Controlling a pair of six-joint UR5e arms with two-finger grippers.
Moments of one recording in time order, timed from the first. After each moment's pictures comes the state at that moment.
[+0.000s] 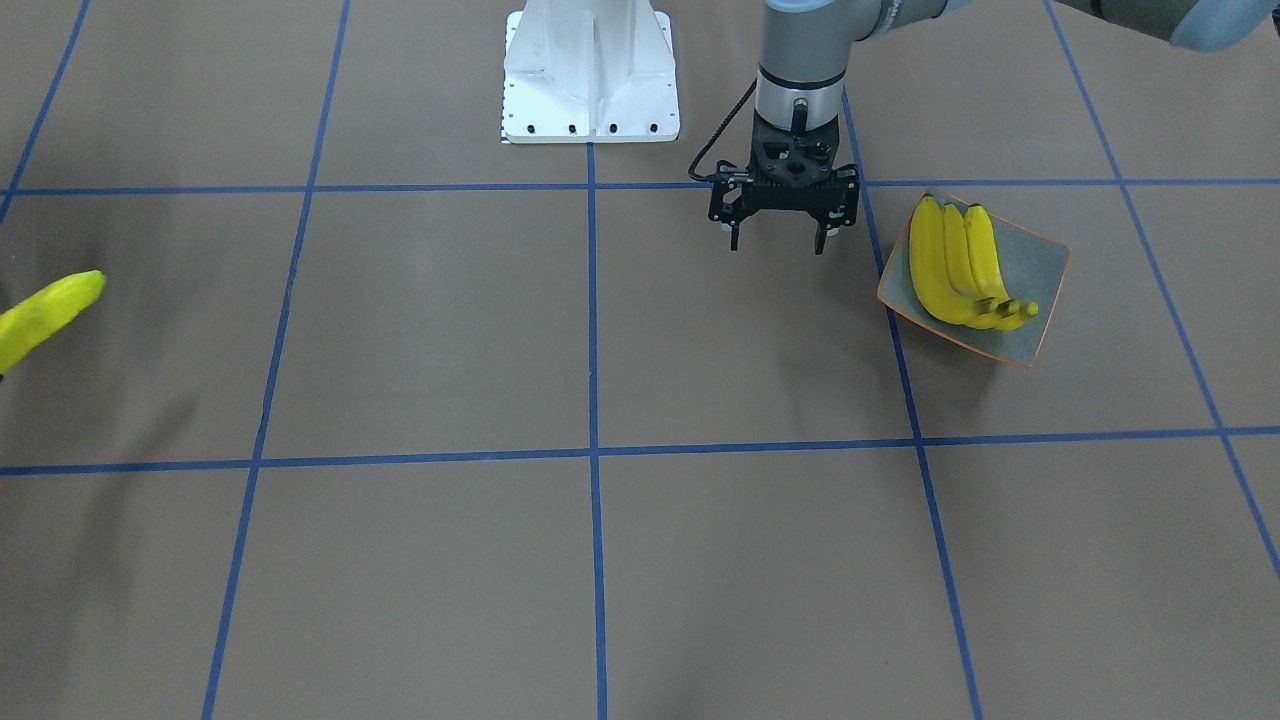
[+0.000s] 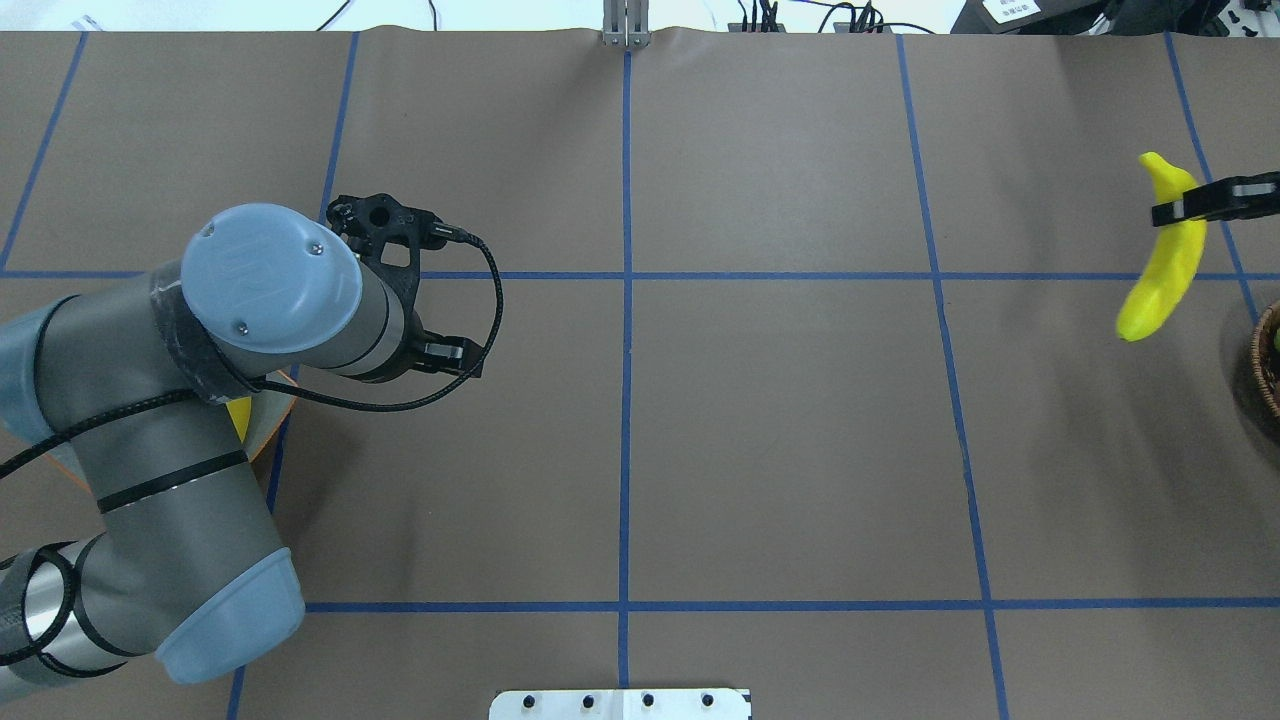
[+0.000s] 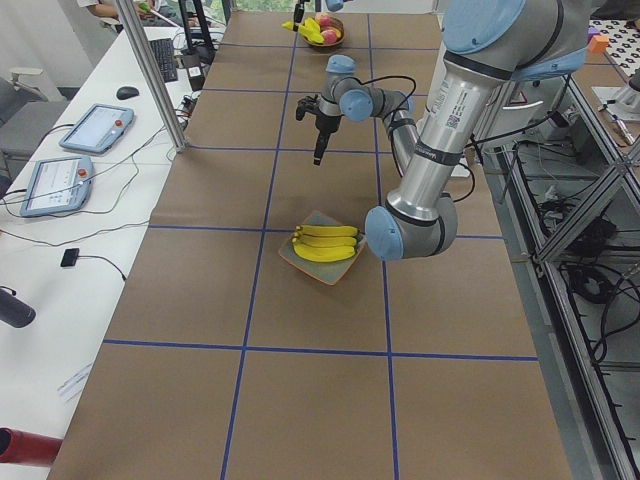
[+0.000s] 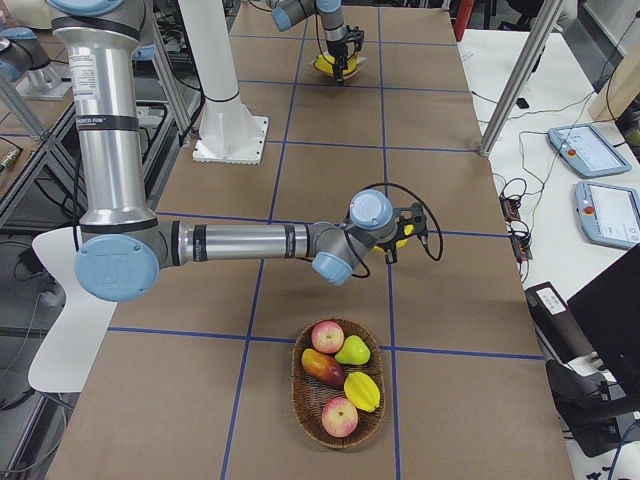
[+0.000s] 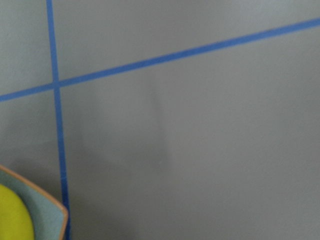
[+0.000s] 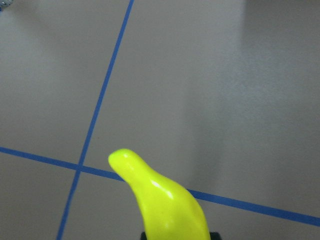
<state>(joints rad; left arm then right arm) -0.55 -2.08 -2.03 -1.40 -1.71 -1.02 1.24 -1.48 1.53 -0.65 2.40 0.80</state>
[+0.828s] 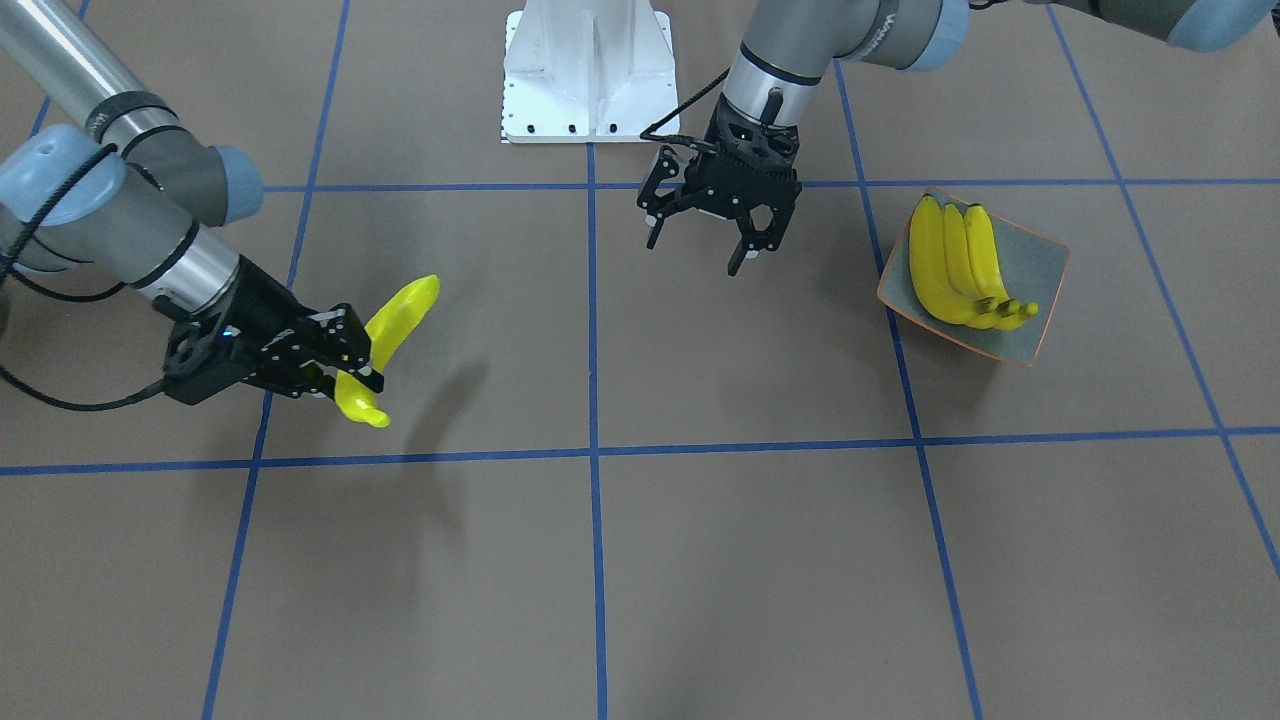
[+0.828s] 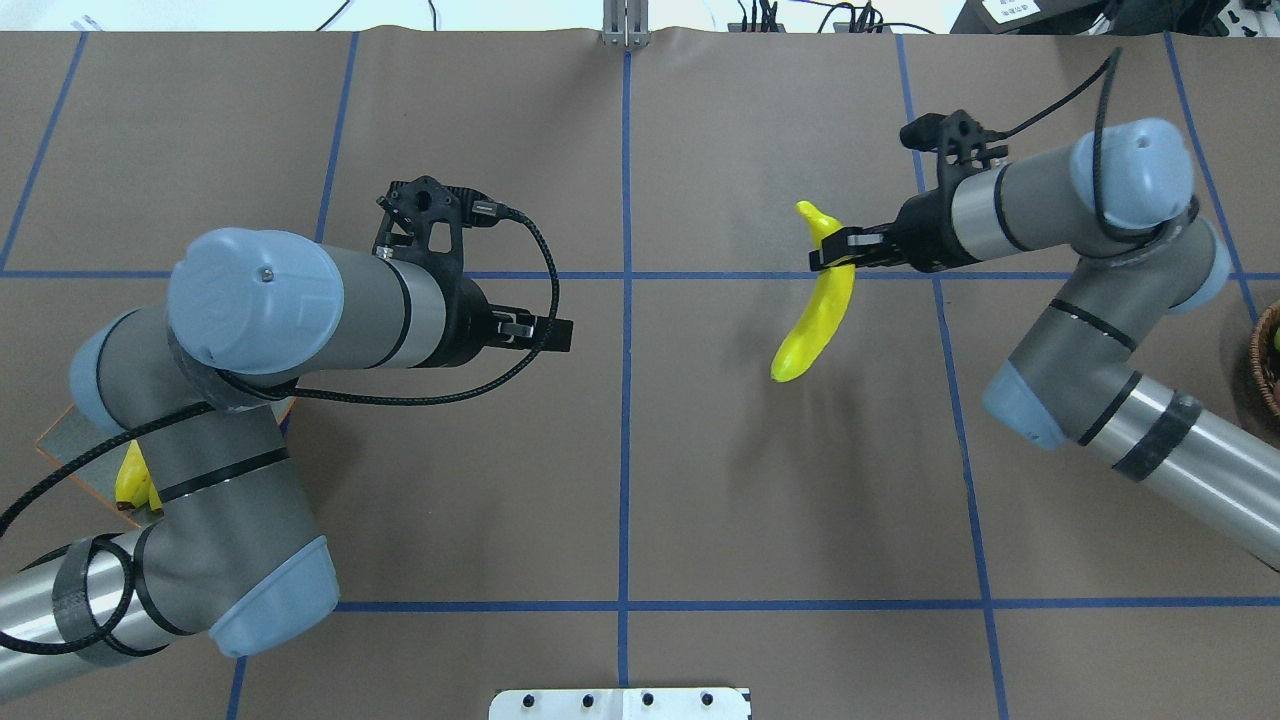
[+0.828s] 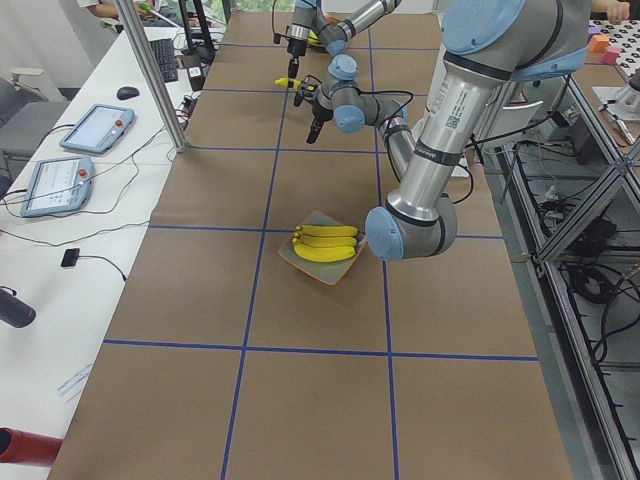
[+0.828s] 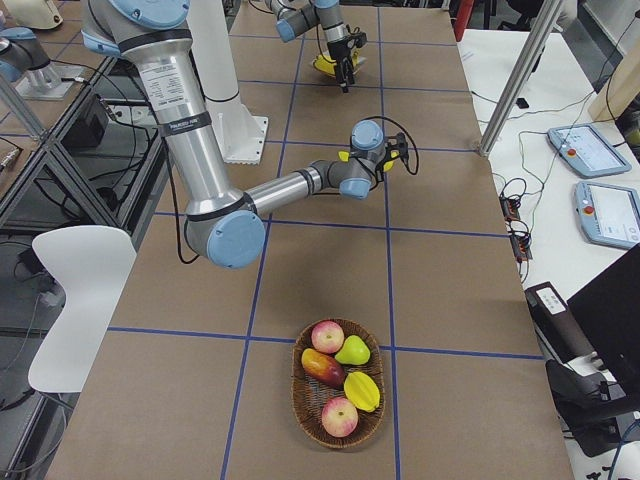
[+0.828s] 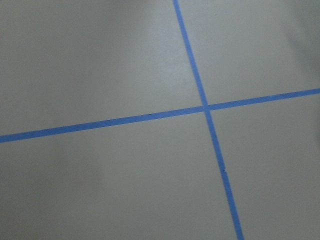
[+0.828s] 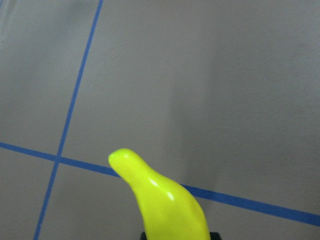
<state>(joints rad) -0.53 -2.08 -1.91 -1.95 -1.71 -1.07 0.80 -1.20 1.54 -0.64 2.09 1.11</state>
